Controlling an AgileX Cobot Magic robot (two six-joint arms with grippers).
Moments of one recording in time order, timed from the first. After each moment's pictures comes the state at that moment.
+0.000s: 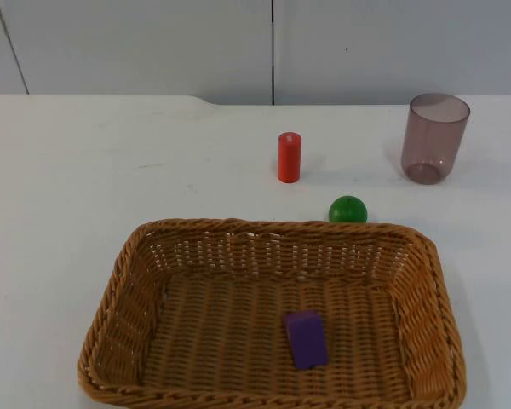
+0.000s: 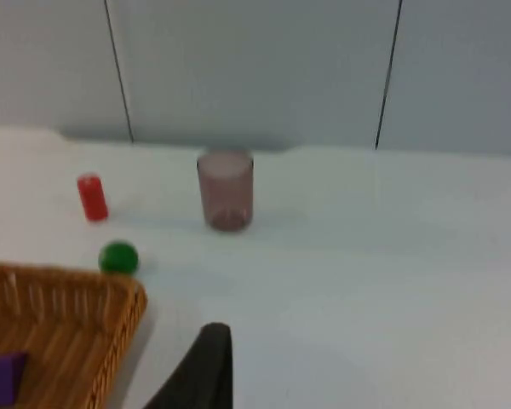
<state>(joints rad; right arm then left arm) 0.03 0.00 -0.66 0.03 1.08 -0.05 0.04 0.00 -0.67 0.03 0.98 0.03</state>
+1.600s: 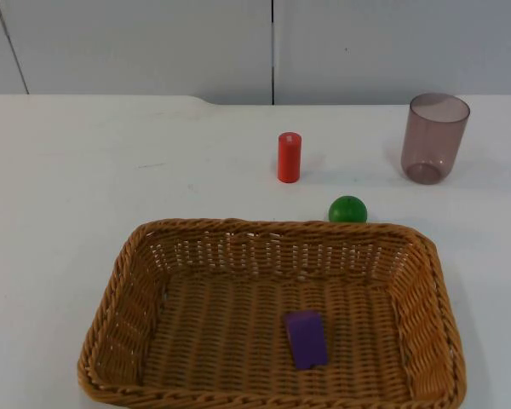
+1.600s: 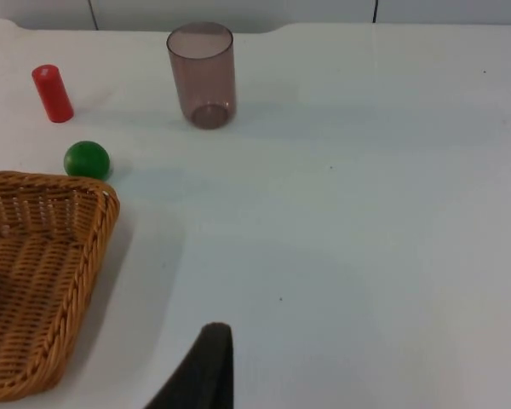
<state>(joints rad) 0.03 0.00 -0.52 -0.01 1.08 0.00 -0.02 0.00 -0.50 0.05 1.07 -0.02</state>
